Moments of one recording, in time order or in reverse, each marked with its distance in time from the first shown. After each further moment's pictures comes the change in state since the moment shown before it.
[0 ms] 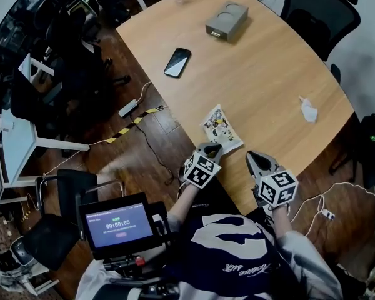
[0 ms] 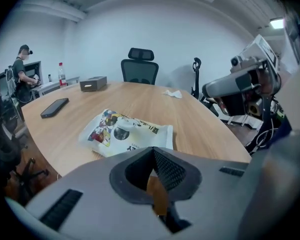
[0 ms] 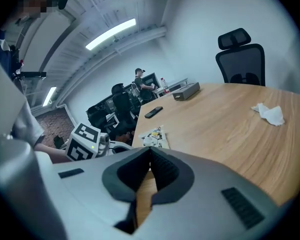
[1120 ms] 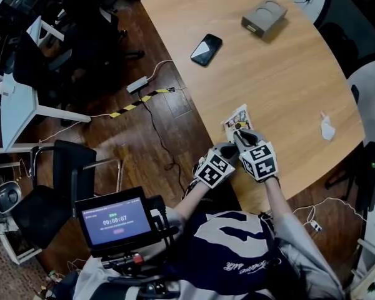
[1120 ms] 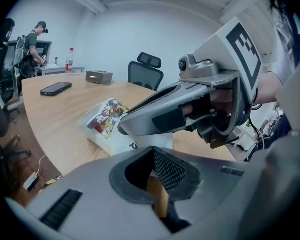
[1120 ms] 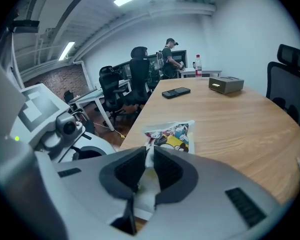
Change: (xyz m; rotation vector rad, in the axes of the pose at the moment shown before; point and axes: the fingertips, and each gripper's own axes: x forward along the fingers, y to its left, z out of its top) left arm 0.003 0.006 -0.003 -0.162 -0.090 -0.097; right arm 0.153 0.026 -0.010 -0.390 0.303 0.070
